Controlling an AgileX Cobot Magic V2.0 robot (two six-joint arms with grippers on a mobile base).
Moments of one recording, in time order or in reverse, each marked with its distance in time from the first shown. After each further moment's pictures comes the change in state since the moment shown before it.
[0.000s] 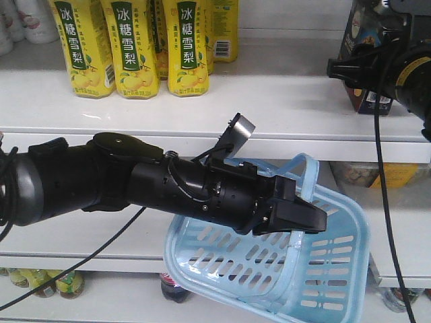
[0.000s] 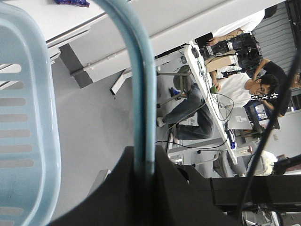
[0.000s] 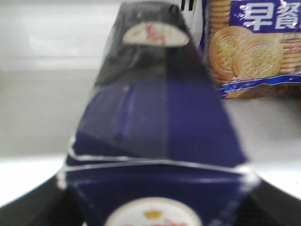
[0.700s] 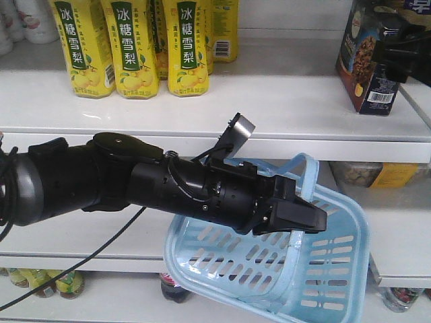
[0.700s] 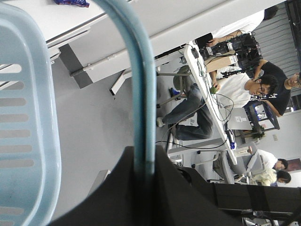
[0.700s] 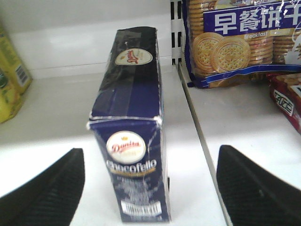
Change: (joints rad) left arm 0.000 0.000 0.000 -0.002 0.000 0.000; right arm 0.000 -0.264 0.000 0.555 0.103 -0.518
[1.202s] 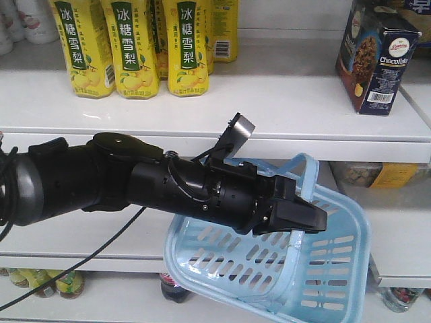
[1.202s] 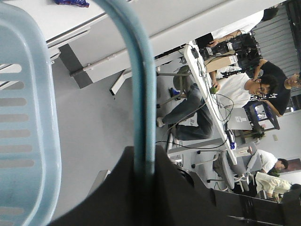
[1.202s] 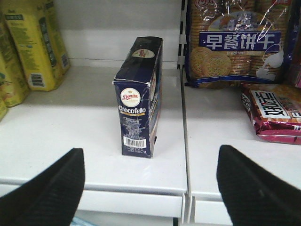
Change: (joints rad) left arm 0.000 0.000 0.000 0.000 0.000 0.000; right arm 0.000 -0.369 0.030 0.343 0.191 -0.494
